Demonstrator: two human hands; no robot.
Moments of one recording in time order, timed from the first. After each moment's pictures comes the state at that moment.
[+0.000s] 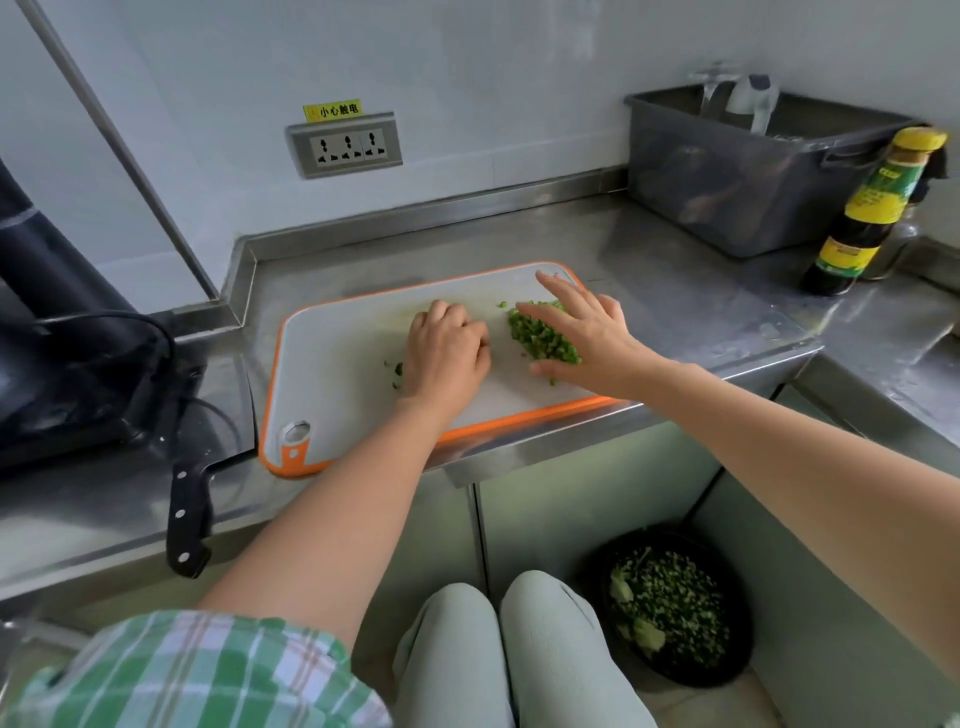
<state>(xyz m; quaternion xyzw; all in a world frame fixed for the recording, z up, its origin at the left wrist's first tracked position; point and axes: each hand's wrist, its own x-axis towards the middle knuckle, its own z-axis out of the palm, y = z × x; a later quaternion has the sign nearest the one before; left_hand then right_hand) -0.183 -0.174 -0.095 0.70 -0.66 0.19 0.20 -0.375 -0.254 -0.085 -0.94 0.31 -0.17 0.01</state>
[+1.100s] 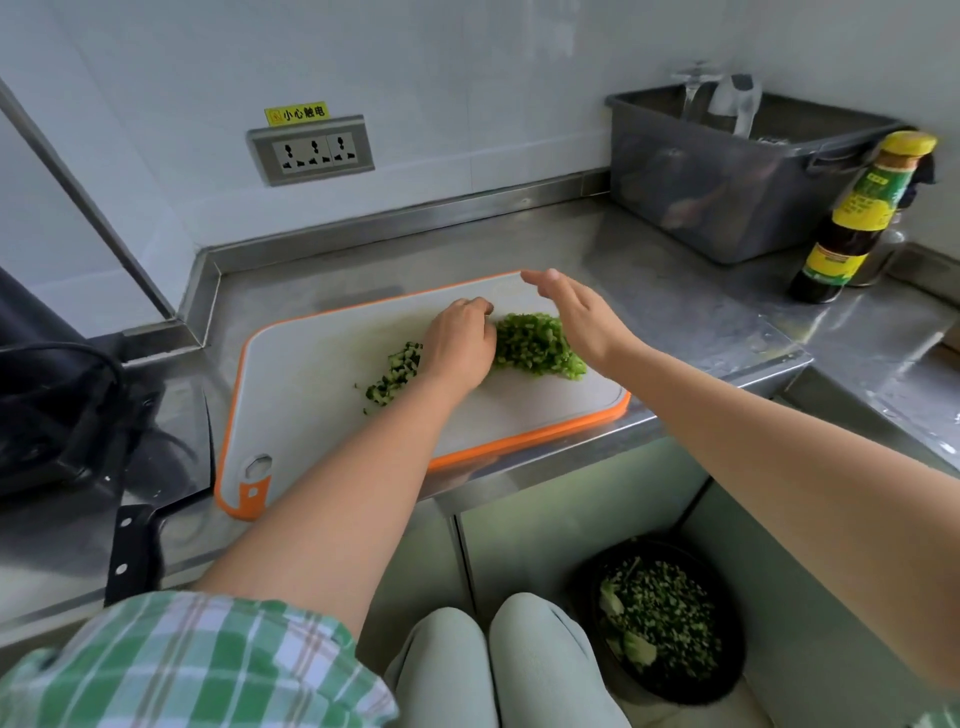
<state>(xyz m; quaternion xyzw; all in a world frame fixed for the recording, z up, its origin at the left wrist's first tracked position) -0.207 -0.228 -0.074 0.74 -0.63 -0.03 0.24 -0.361 -0.278 -0.064 -0.75 0.40 -0.32 0.41</state>
